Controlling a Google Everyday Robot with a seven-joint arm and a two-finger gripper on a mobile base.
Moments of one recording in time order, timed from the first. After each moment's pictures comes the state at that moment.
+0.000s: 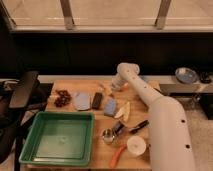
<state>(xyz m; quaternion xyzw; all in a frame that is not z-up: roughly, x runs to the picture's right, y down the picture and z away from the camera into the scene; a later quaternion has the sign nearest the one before) 0.040 0.032 1.001 -0.33 -0.08 0.43 0.84</state>
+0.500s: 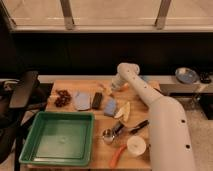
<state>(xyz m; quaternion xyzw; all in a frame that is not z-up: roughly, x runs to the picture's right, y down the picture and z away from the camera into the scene) 0.041 0.032 1.002 -0.33 -0.08 0.43 0.84</state>
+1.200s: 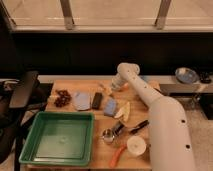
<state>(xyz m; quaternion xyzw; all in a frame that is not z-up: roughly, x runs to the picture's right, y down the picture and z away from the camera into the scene) 0.041 0.031 1.001 -0.33 -0.08 0.43 0.84</state>
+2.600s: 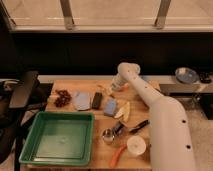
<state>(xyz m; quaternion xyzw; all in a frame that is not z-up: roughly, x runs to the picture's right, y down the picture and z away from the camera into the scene) 0.045 0.031 1.001 -0.33 -0.08 0.43 0.84</state>
